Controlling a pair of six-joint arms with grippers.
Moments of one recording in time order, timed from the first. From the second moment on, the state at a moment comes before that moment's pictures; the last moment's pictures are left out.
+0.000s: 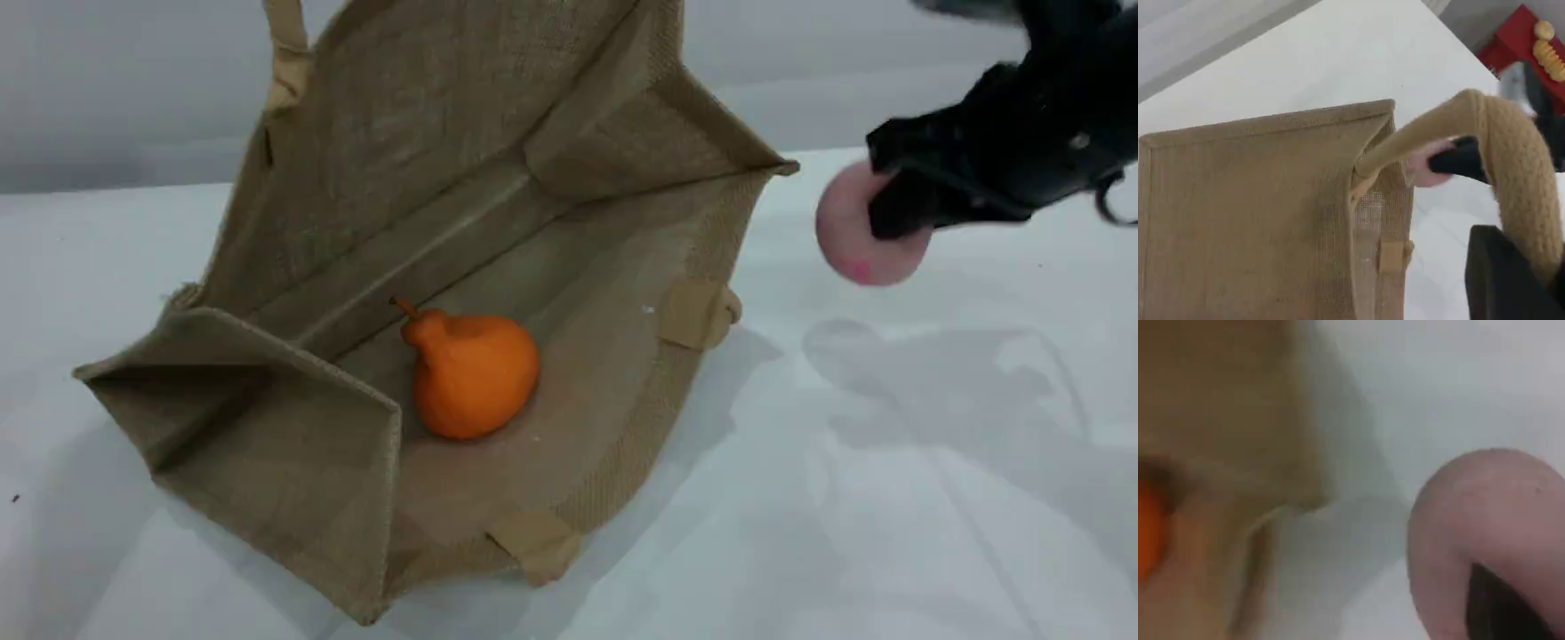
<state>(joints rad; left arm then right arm) -0.17 1.75 -1.86 -0.76 1.22 0.60 0.10 1.82 -0.84 1.66 0.31 -1.57</state>
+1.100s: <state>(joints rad) -0.17 1.75 -1.86 -0.76 1.22 0.65 0.56 1.77 -0.89 1.75 0.47 -1.57</state>
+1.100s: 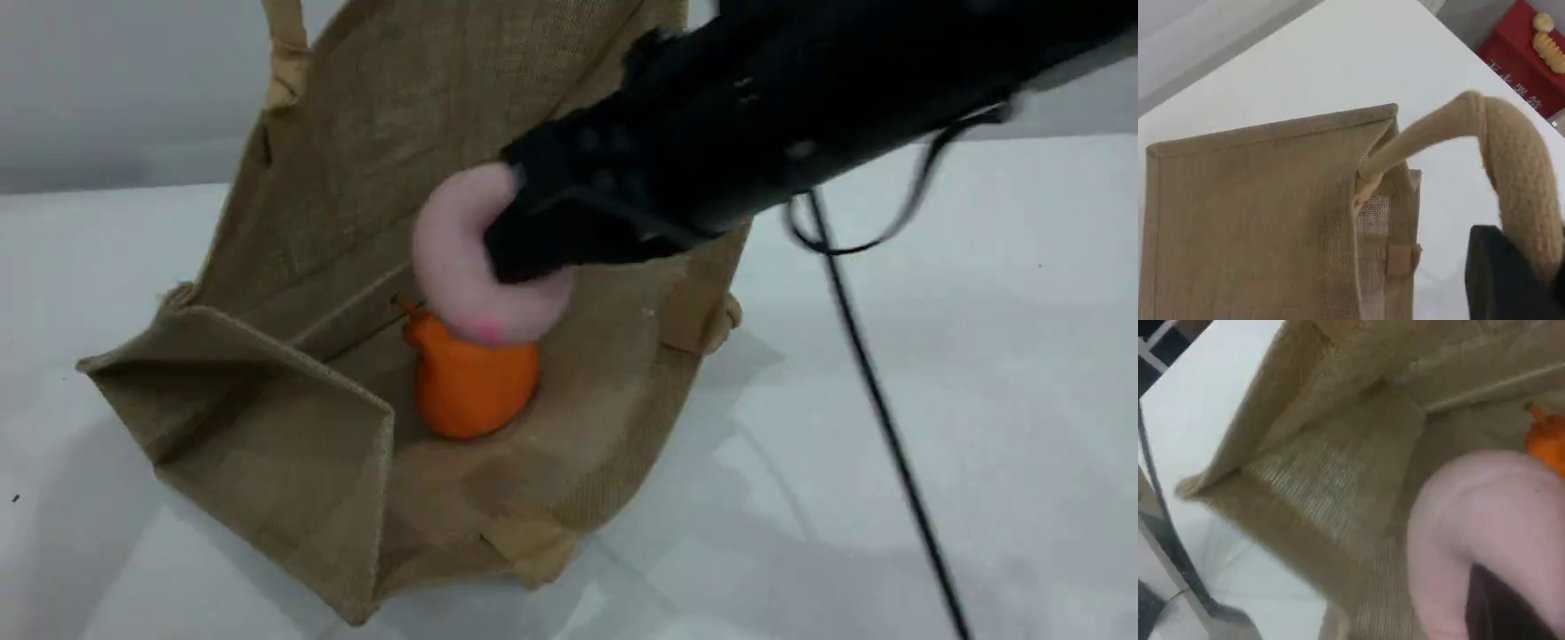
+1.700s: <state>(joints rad) -0.17 1.77 -1.86 -0.76 1.22 0.65 0.57 2.24 -1.37 1.74 0.46 -1.57</state>
